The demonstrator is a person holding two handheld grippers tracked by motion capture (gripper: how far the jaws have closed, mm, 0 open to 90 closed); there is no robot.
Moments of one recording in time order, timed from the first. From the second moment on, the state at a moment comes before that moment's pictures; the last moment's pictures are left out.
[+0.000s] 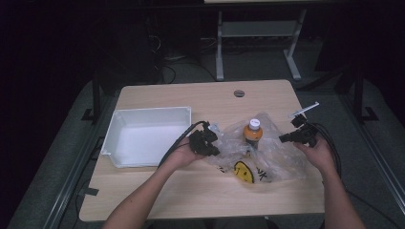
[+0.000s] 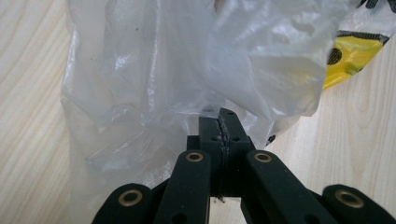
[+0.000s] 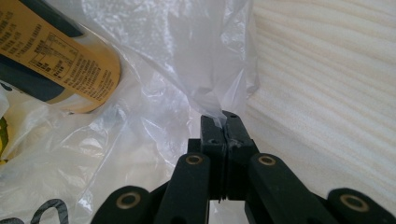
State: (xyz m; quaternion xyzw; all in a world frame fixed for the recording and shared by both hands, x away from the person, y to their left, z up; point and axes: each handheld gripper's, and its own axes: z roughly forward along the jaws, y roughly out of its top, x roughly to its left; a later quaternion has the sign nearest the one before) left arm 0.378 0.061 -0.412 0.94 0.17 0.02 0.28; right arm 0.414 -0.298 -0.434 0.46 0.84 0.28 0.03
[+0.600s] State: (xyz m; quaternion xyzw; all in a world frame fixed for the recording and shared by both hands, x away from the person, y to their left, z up) left arm 0.381 0.060 -0.419 0.94 0.17 0.01 0.28; right arm 0.403 -0.303 -0.451 0.47 0.83 0.30 0.04
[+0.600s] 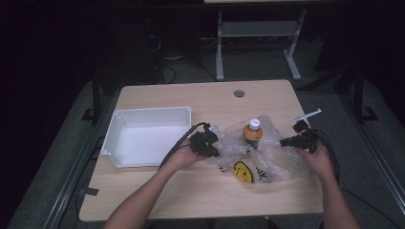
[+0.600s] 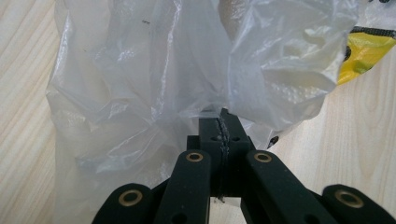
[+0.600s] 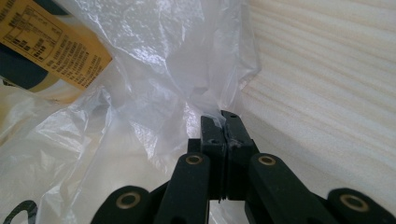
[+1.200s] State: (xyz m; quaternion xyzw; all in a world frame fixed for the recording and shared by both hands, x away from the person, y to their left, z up) left arm 0.379 0.061 -0.416 0.94 0.18 0.01 0.29; right arm 0.383 -0.309 -0.430 0.48 0.81 0.33 0.07
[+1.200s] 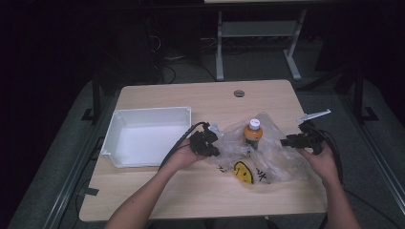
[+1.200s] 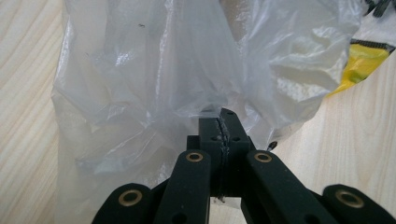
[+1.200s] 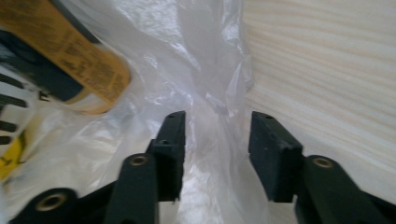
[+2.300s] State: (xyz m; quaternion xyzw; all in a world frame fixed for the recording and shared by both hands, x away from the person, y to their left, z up) left arm 0.375 0.063 -0.407 0.93 0.20 0.03 0.31; right arm 0.311 -0.226 -0.393 0.29 0.86 0.42 0.06
